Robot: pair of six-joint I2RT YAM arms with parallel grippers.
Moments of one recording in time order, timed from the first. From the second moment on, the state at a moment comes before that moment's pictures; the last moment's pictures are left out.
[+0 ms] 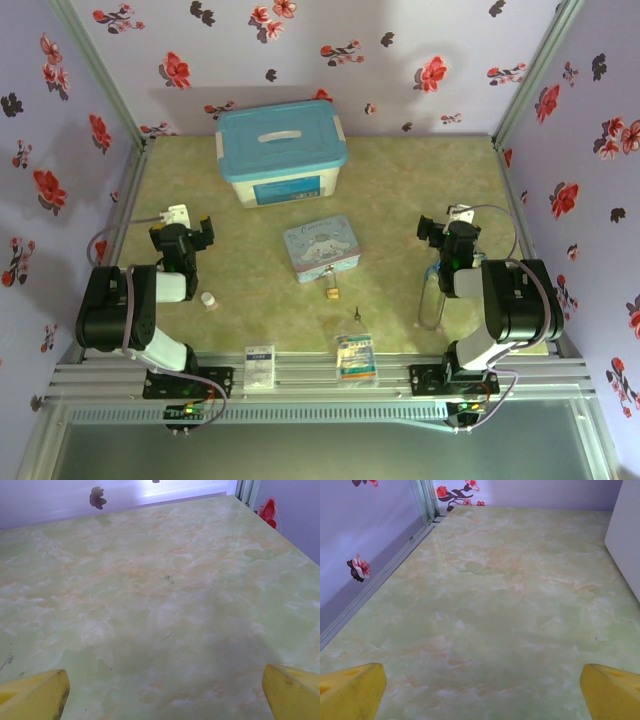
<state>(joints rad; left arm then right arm) -0.02 1.54 0.38 0.82 -0.27 -0.03 0.02 1.56 0.38 0.80 0.15 0.13</state>
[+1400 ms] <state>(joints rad) -0.04 1.01 0.59 0.16 -0.21 -0.30 0.04 1.25 0.70 0.04 0.00 0.28</state>
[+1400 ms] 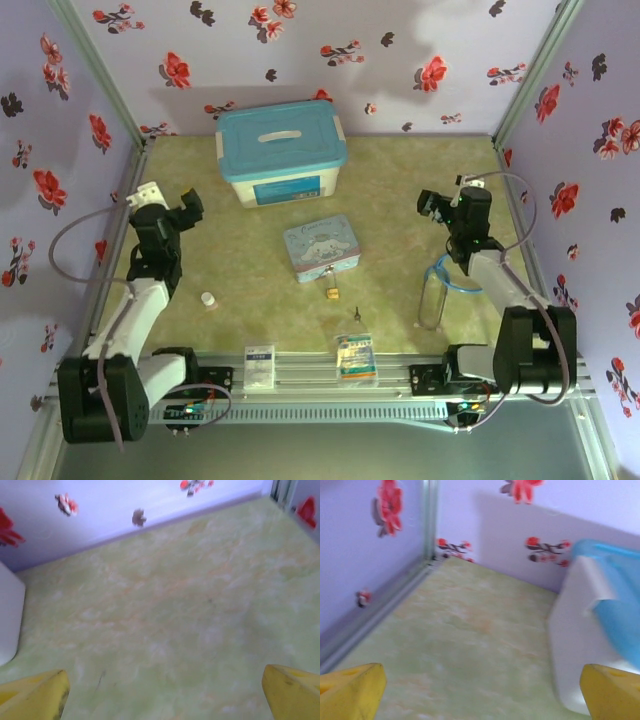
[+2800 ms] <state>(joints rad) -1.08 1.20 0.58 0.01 -0.20 -1.00 1.06 1.19 0.53 -0.44 0.17 0.80</state>
